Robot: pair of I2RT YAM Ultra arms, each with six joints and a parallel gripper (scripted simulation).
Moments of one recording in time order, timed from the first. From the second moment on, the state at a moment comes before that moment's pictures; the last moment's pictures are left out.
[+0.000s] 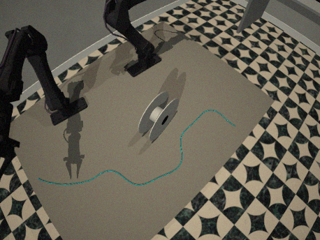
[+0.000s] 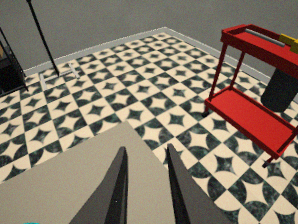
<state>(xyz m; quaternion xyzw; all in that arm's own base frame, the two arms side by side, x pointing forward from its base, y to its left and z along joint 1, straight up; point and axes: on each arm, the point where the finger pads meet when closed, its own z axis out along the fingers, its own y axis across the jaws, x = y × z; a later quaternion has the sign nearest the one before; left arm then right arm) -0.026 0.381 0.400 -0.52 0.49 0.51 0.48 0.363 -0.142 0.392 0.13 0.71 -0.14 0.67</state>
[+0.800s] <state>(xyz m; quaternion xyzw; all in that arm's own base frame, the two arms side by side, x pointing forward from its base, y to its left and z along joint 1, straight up) -0.026 0.381 0.400 -0.52 0.49 0.51 0.48 0.403 -0.158 0.266 -0.04 0.87 -0.20 0.45</state>
